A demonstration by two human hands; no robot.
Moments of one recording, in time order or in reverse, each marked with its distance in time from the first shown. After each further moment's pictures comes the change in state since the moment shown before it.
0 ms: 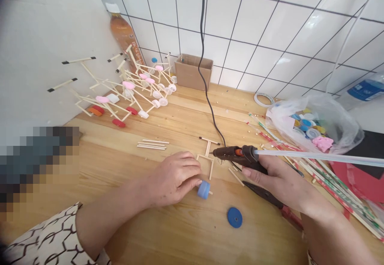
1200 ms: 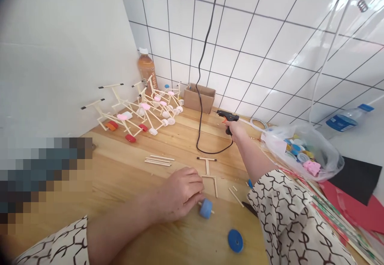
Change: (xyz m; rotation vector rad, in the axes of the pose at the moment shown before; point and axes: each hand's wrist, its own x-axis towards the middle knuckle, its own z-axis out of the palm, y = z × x) left_hand -0.001 0.000 0.003 0.106 0.043 0.031; right_hand 0.200 -0.037 -0.027 0.564 0.690 0.198
